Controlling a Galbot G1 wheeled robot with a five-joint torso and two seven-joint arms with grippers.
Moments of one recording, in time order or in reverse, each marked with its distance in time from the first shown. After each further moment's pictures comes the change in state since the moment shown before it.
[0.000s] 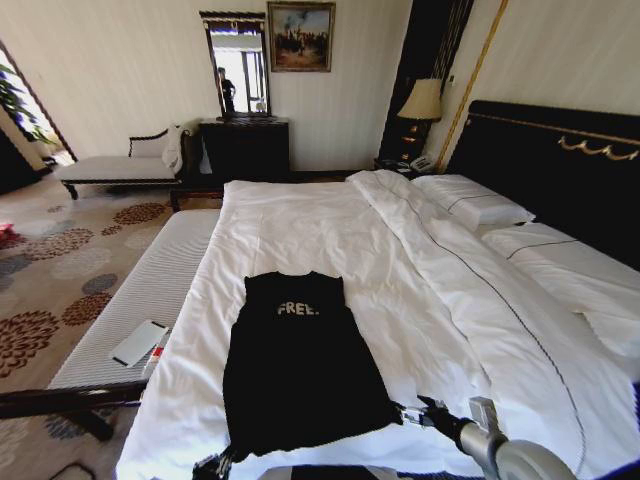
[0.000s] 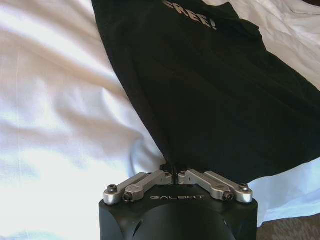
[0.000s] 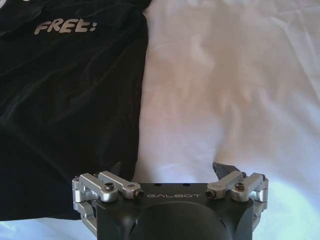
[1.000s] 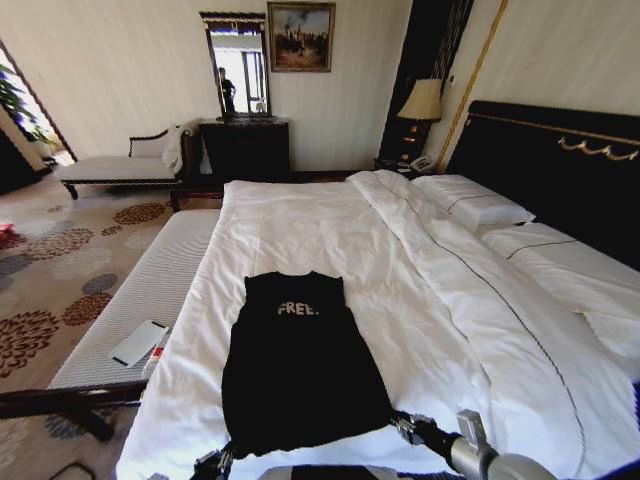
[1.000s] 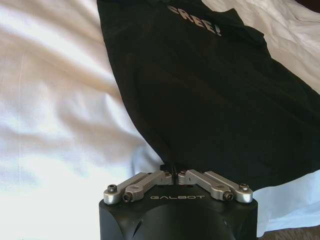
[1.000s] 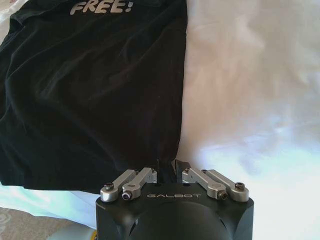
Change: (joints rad) left arm -0.018 -0.013 0.000 0.000 -0.018 0.005 -0.007; right arm -0.017 0.011 -0.065 0.038 -0.077 -0.001 -0.040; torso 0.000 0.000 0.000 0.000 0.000
